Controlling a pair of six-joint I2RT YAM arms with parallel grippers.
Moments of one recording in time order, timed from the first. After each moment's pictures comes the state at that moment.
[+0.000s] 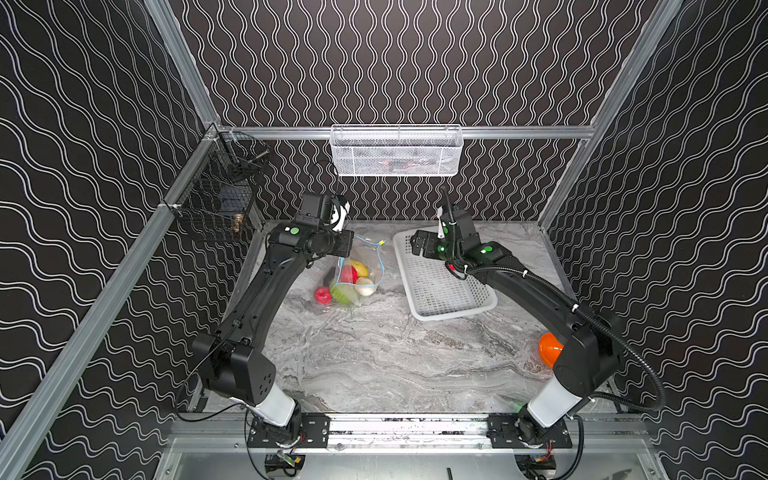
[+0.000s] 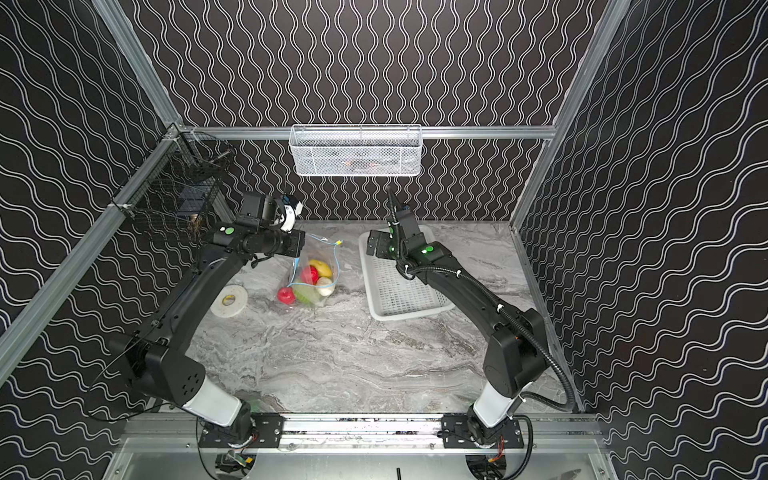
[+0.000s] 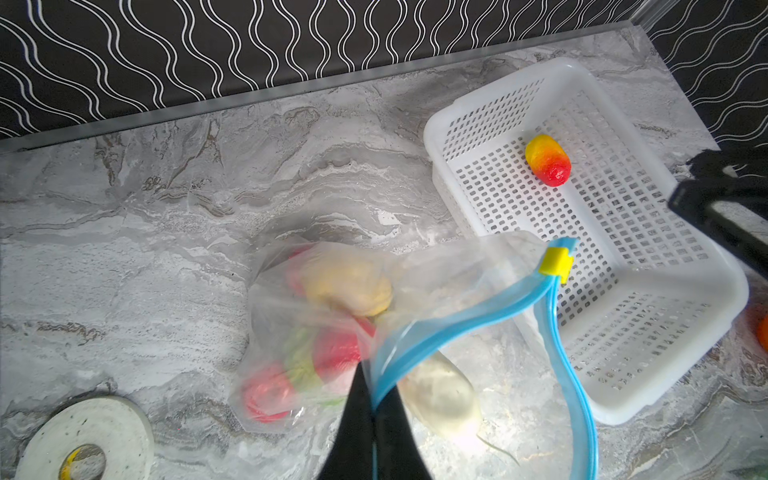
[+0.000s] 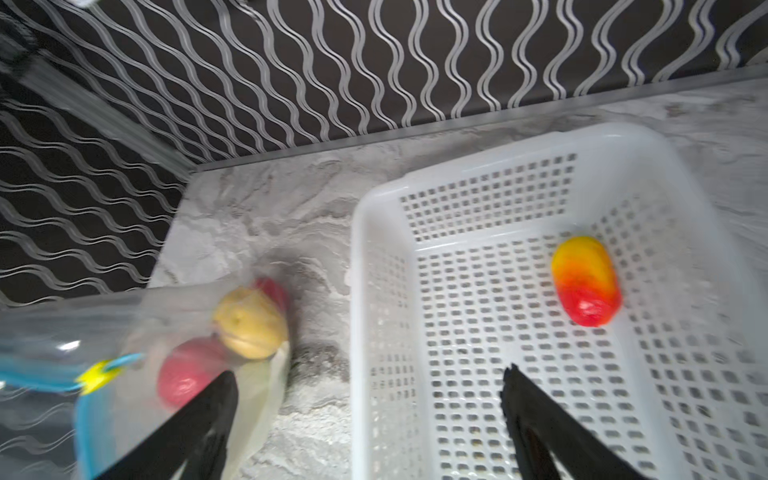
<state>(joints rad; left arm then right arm) -0.28 1.57 1.66 -0.89 0.11 -0.05 0.56 1.69 1.52 -0.46 0.10 0.53</state>
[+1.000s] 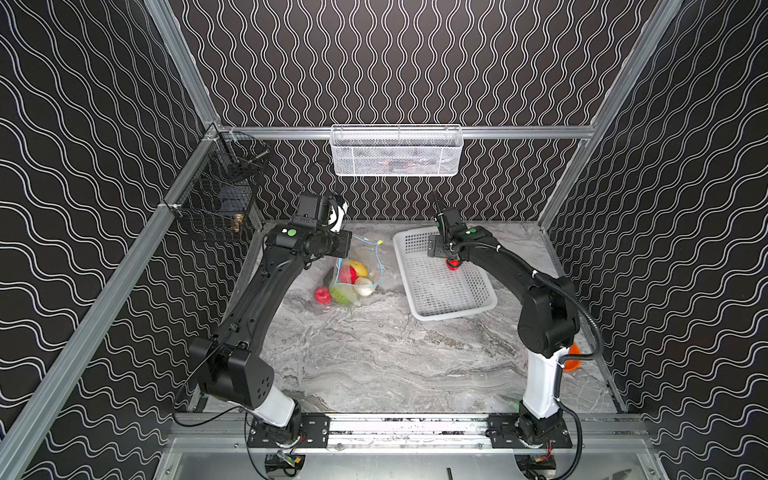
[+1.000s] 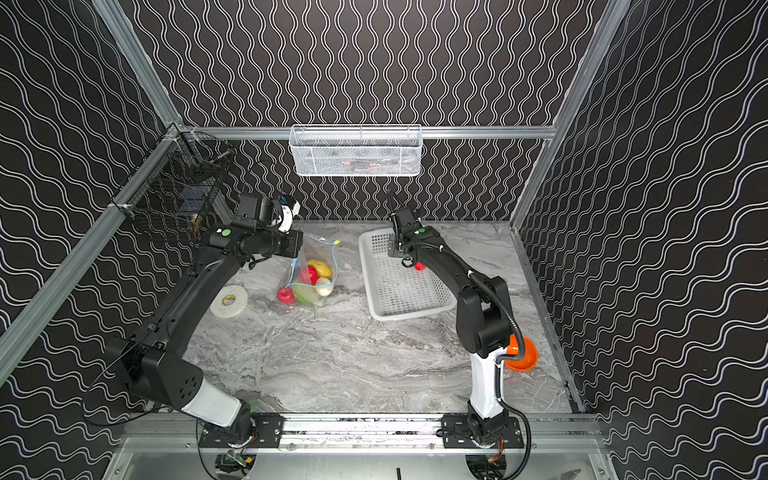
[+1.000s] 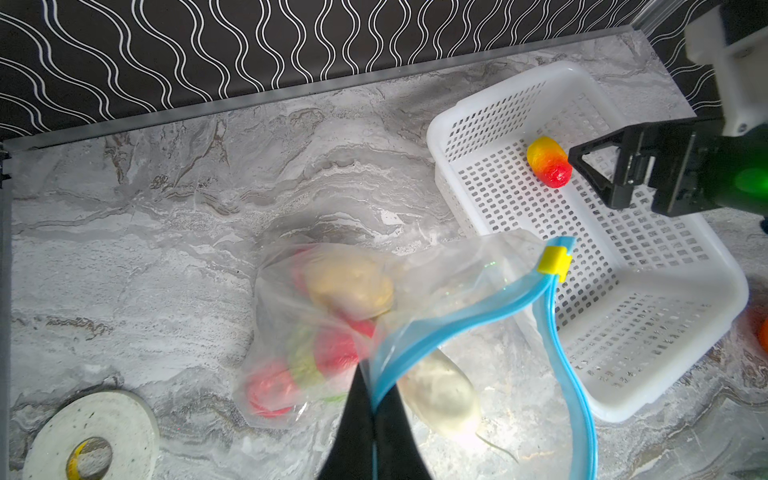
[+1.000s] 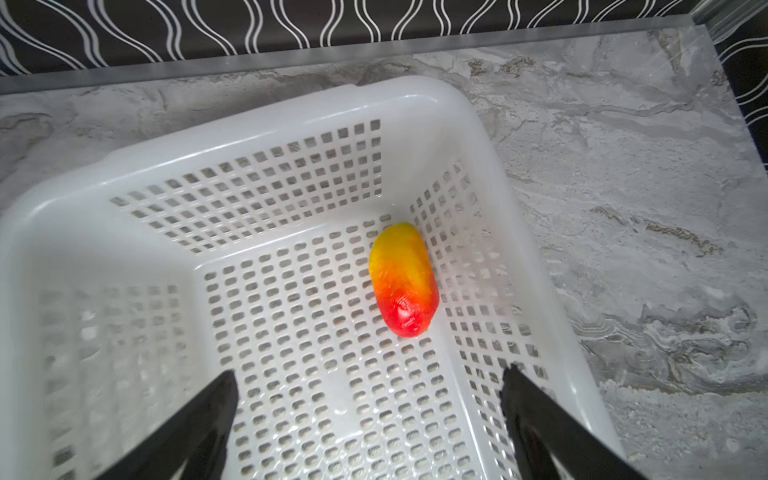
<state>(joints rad) -0.27 1.56 1.65 -0.89 0.10 -0.05 0.45 2.03 1.77 -0.72 0.37 0.44</state>
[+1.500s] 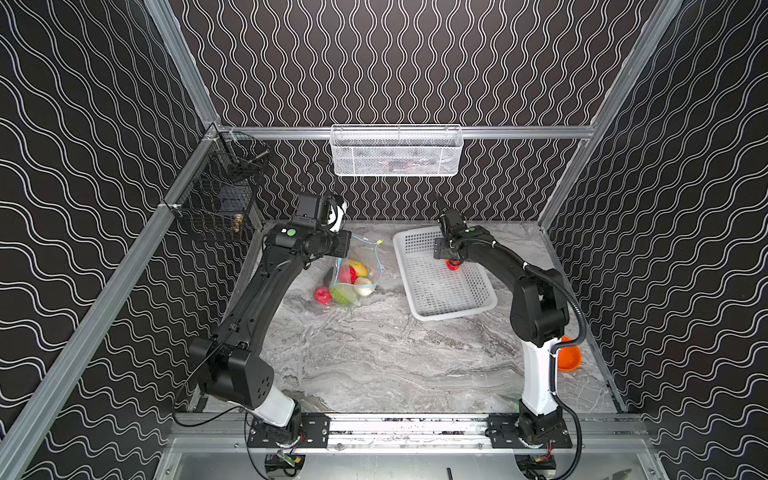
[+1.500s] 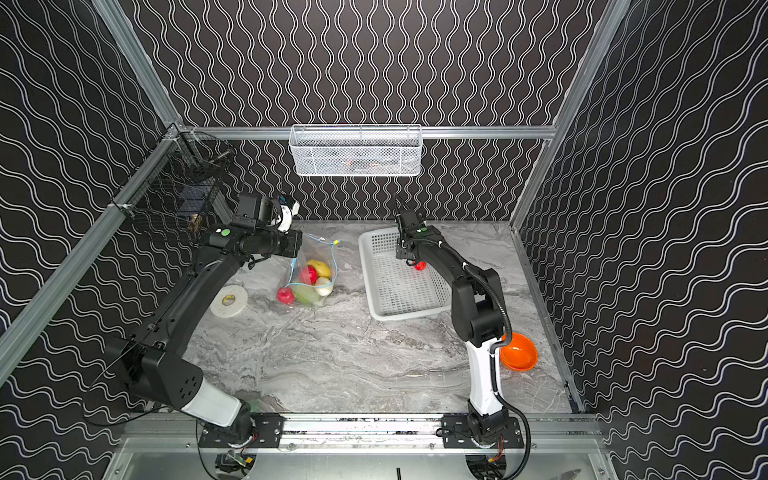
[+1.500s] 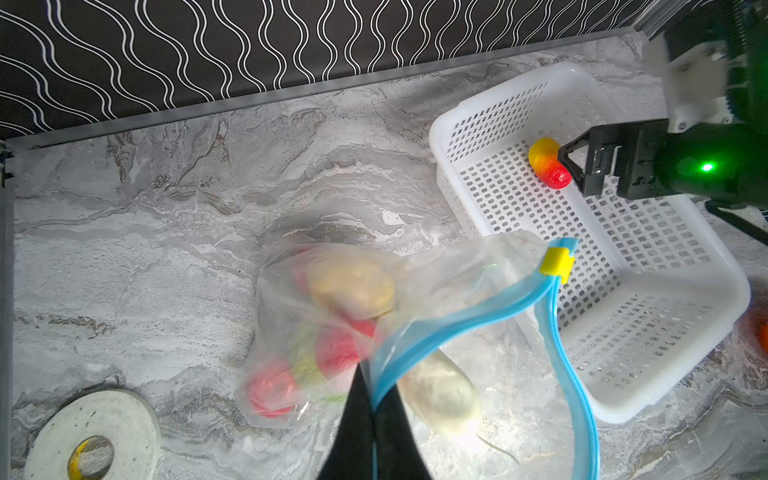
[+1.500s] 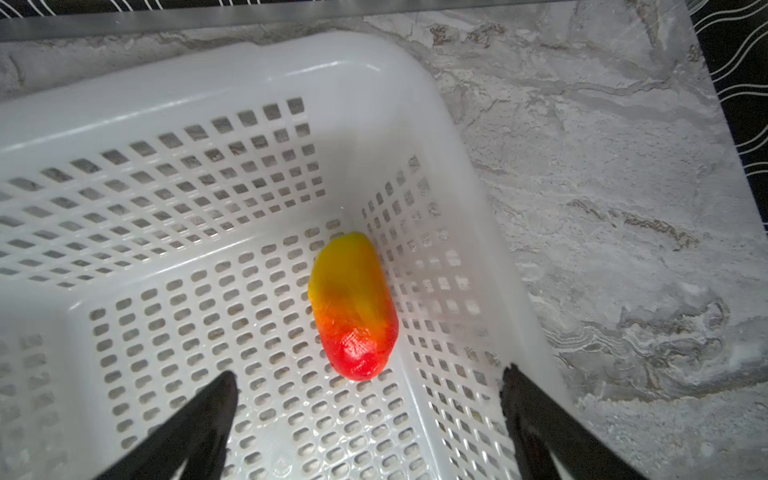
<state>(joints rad) -0.27 1.56 1.65 -0.89 0.11 -0.05 0.40 2.13 1.81 -0.74 0.40 0.42</state>
